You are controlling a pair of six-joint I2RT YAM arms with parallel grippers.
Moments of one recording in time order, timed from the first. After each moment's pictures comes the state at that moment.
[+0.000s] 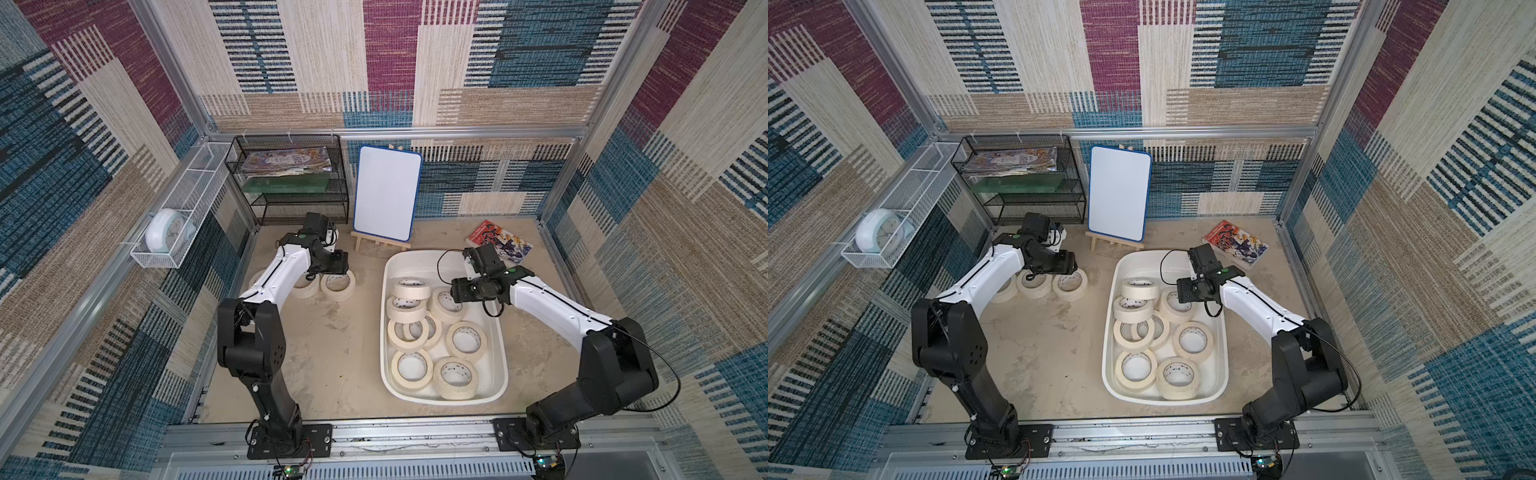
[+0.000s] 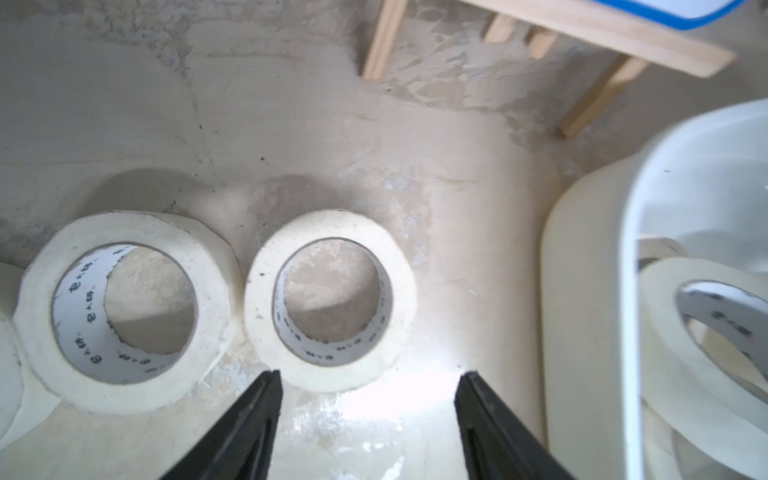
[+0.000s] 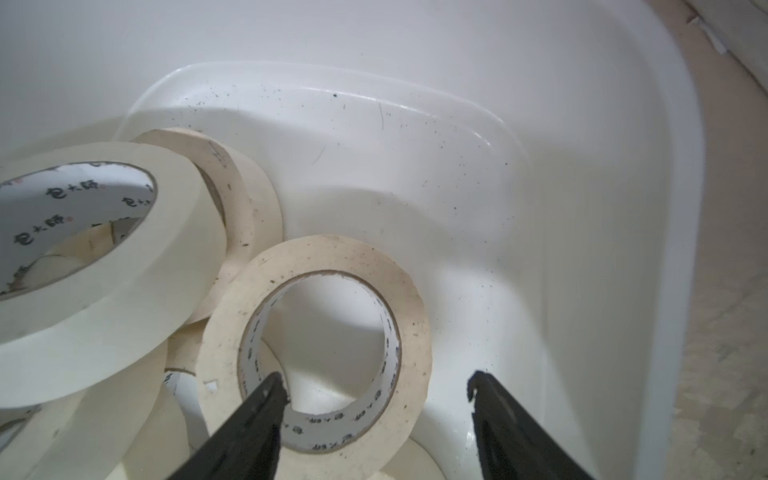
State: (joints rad) left arm -0.17 1.76 1.51 -0.81 0.15 -0.07; right arm 0.39 1.56 1.09 -0.57 -0.01 0.24
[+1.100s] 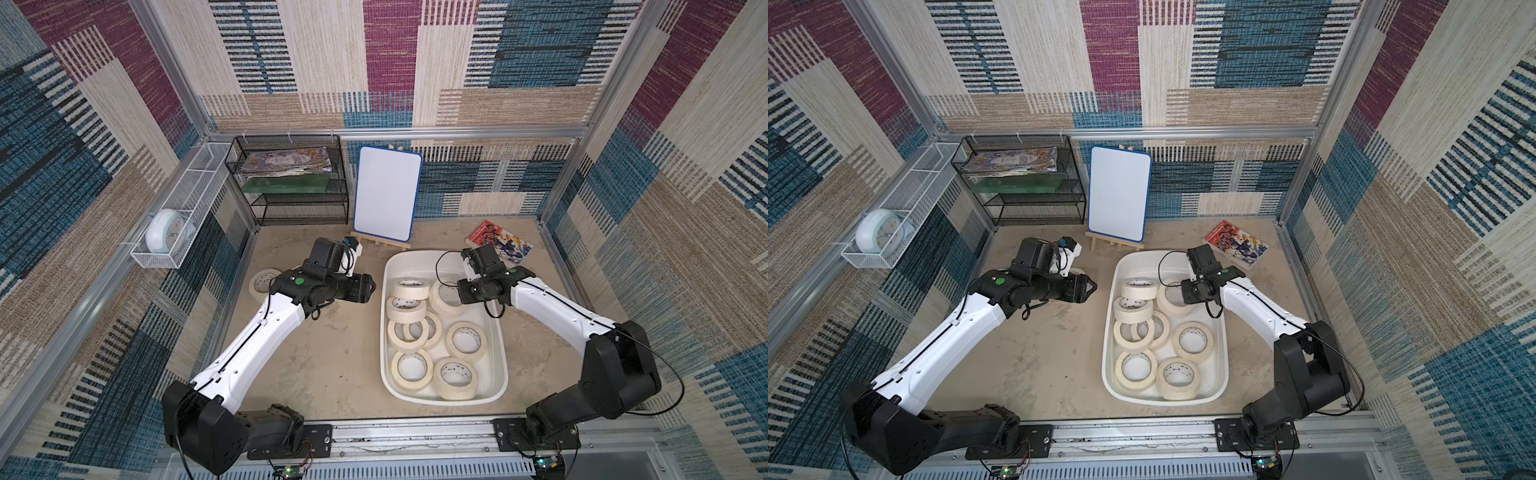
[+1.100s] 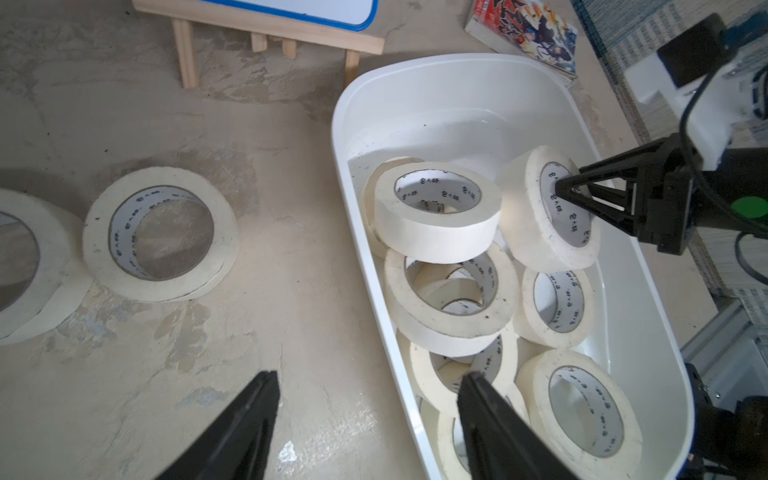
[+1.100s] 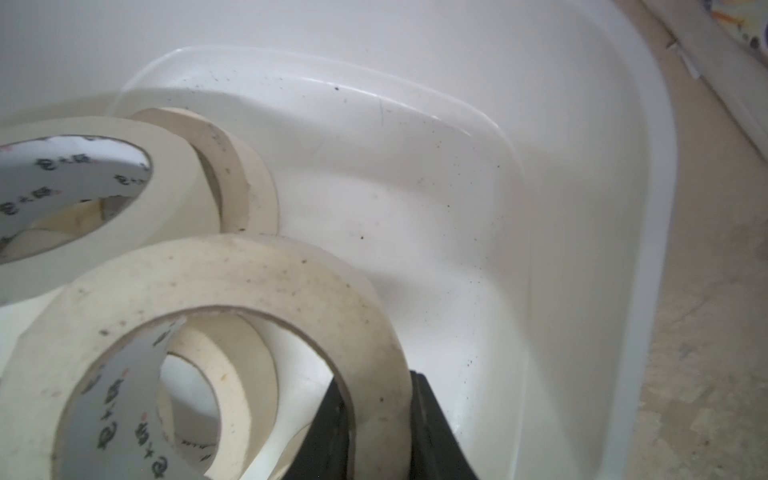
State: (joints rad) left arm -0.45 1.31 1.25 -0.76 0.20 -0.22; right arm 0.45 1.49 1.12 -0.64 0.04 0.19
